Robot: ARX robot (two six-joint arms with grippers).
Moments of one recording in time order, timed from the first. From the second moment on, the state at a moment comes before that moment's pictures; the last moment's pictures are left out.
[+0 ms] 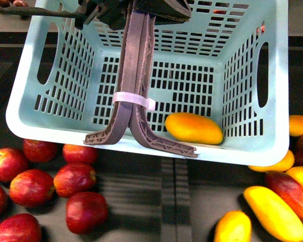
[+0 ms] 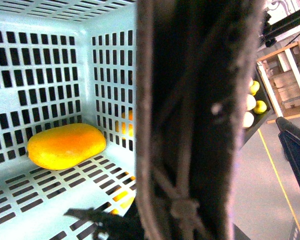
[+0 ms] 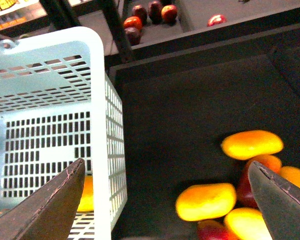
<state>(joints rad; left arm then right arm) -0.41 1.77 1.18 -0.03 0.62 -0.35 0.04 0.96 0.28 0.43 0.04 0.25</state>
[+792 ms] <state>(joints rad) -0.39 1.77 1.19 -0.03 0.60 -0.35 0.04 0.96 0.28 0.43 0.04 0.25</state>
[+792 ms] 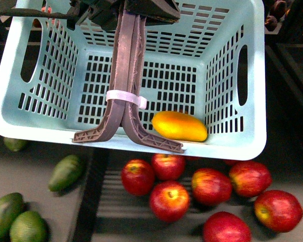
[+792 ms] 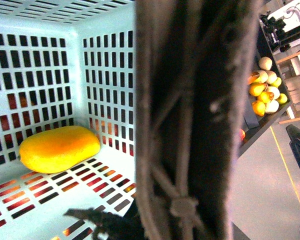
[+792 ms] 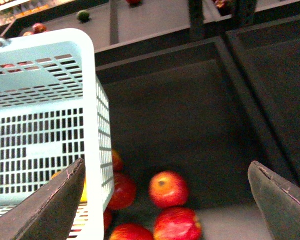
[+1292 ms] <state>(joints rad) -0.39 1.77 1.19 -0.03 0.60 -0.35 0.04 0.96 0.28 0.43 0.04 0.25</state>
